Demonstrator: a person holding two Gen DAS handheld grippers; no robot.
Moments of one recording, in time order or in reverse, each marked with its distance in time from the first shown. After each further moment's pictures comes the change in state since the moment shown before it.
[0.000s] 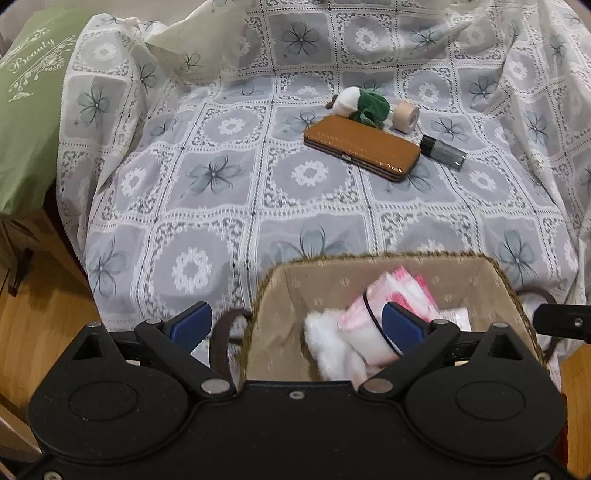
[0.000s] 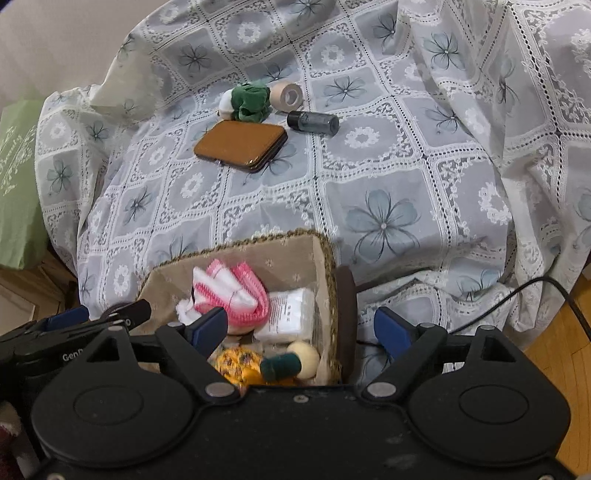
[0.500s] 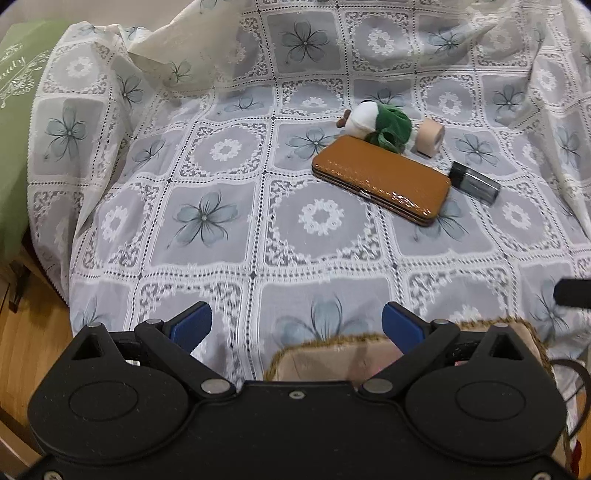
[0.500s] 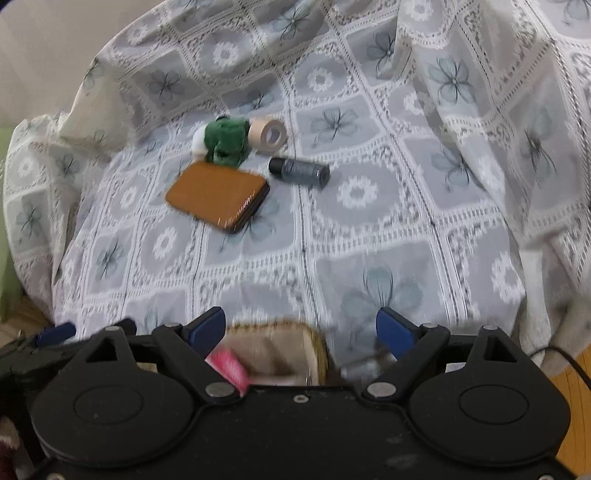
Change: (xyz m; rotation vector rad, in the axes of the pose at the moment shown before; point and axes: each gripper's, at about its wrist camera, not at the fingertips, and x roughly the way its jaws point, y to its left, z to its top) left arm 0.052 0.004 0.053 0.012 0.005 0.018; right arm 0.042 0.000 0.073 0.027 -0.041 -0.055
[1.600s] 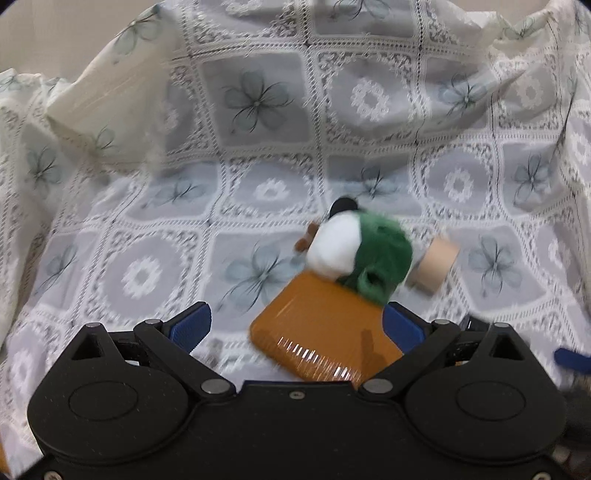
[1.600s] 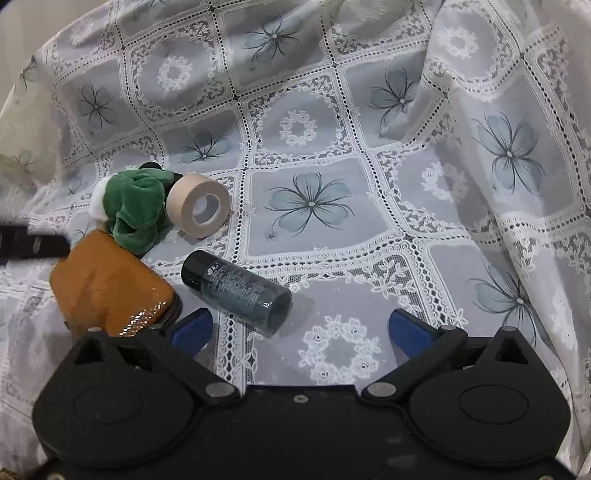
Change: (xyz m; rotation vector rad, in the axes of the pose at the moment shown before) left arm 0.097 -0.038 0.121 -0.003 -0.143 -0.071; right arm 0.141 -0.012 0.075 -0.128 -0.216 -0.153
